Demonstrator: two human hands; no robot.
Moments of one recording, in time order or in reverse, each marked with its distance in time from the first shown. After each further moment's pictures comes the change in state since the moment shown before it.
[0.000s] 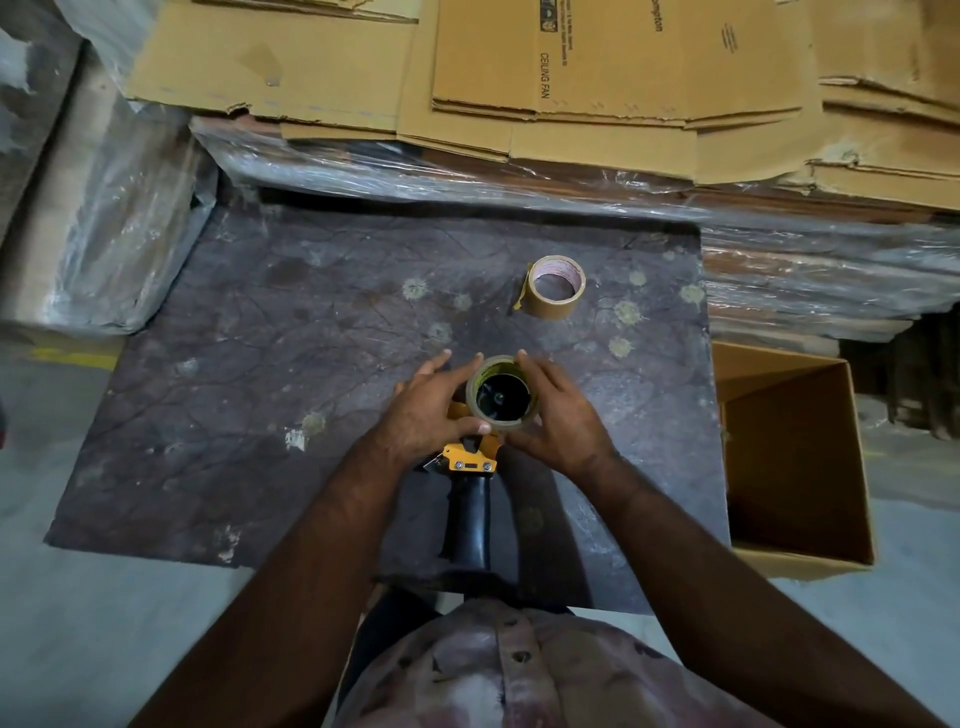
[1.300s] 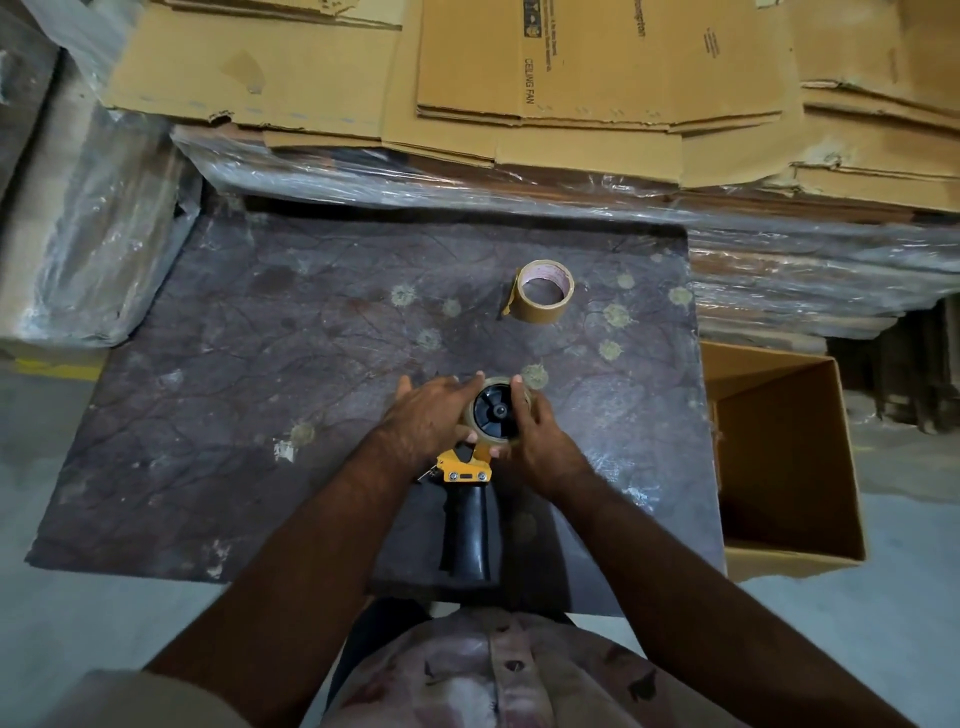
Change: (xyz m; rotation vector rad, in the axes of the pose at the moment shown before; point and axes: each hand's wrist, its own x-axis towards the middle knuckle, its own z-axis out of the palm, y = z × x) left_hand 0.017 0.022 0.002 0.456 -0.183 0.026; right_hand -0.004 0.013 0.034 0.043 -0.278 0.277
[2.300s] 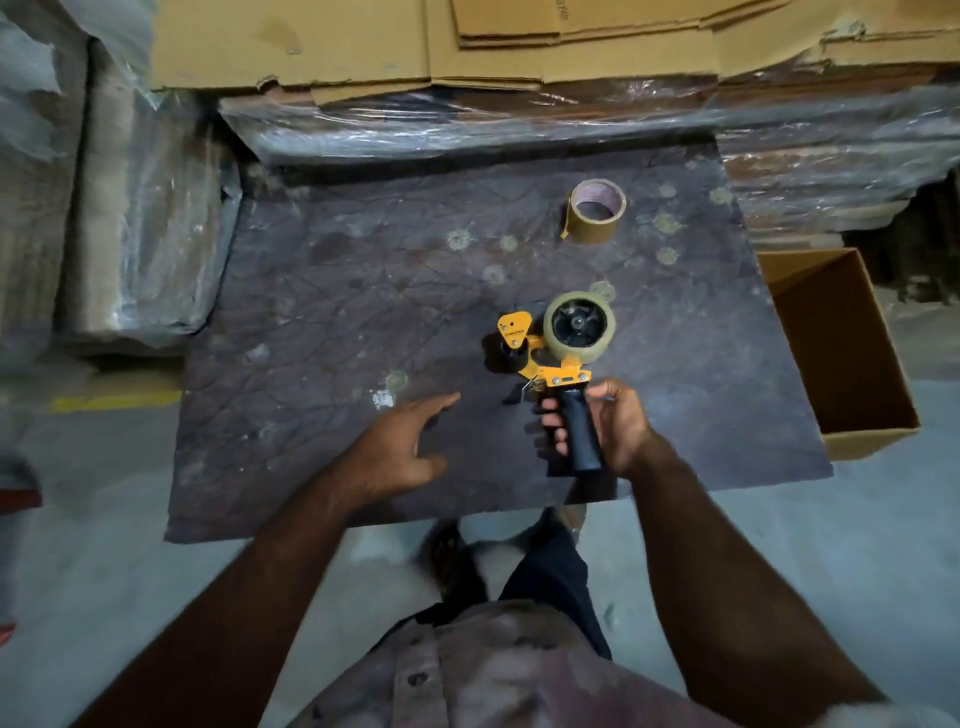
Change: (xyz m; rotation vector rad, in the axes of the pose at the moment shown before) left_hand -0.156 -0.160 0.060 -0.676 -0.006 0.190; right_hand -0.055 -0.047 0.089 1.616 -0.177 0.496
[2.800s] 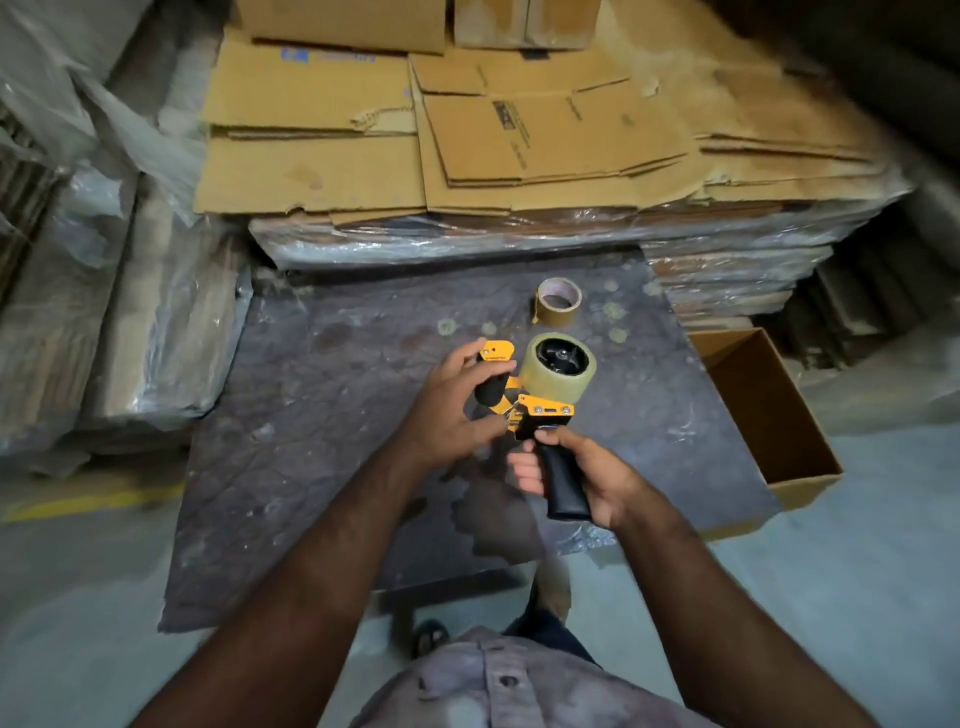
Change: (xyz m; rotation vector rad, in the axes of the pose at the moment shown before) left_hand 0.019 0.098 -0.045 0.062 0.214 0.392; right_hand -0.085 0.013 0.092 0.045 -0.071 -0.185
